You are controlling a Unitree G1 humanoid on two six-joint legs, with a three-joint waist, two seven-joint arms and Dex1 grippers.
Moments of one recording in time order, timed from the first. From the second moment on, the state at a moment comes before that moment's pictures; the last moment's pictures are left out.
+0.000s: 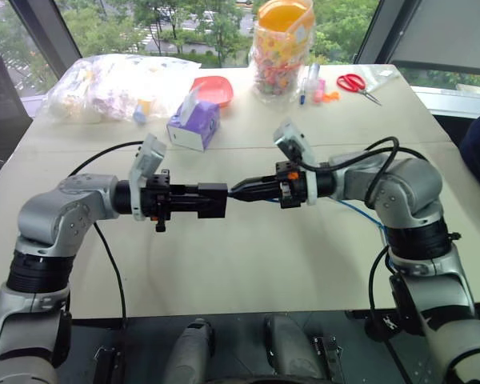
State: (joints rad) left arm -0.55 0.72 0.02 -0.14 -0.75 0.85 -1.19; right arm -0.82 -0.53 0.16 -0.15 0.69 1.09 0.99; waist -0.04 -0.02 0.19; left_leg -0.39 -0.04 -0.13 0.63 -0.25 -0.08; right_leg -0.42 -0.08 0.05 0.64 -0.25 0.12
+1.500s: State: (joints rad) left arm -0.52 0.25 -0.14 0.47 -0.18 -0.13 -0.79; right arm -0.44 -0.51 -0.12 -0.37 0.49 1.17 0.57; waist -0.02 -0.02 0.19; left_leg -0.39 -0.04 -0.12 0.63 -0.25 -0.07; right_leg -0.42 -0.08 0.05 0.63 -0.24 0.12
